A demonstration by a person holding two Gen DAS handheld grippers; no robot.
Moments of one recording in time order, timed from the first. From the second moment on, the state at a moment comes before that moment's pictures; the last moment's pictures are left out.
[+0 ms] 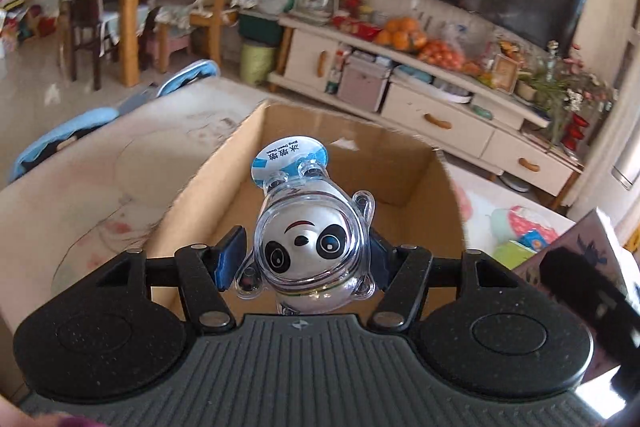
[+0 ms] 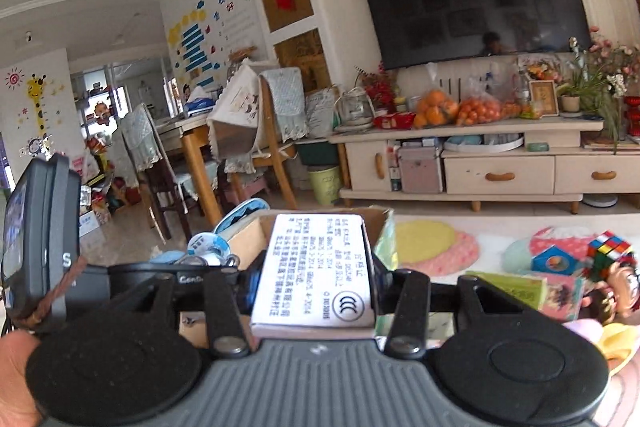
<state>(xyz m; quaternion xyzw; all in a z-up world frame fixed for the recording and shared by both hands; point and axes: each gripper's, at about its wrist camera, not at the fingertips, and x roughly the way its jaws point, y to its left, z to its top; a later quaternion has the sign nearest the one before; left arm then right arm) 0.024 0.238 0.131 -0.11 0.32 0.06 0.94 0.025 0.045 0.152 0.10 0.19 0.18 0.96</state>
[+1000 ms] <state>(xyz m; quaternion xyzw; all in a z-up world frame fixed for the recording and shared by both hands) 0.016 0.228 0.131 -0.09 0.28 0.05 0.96 -0.026 0.052 0.127 0.01 0.18 0.13 0.98</state>
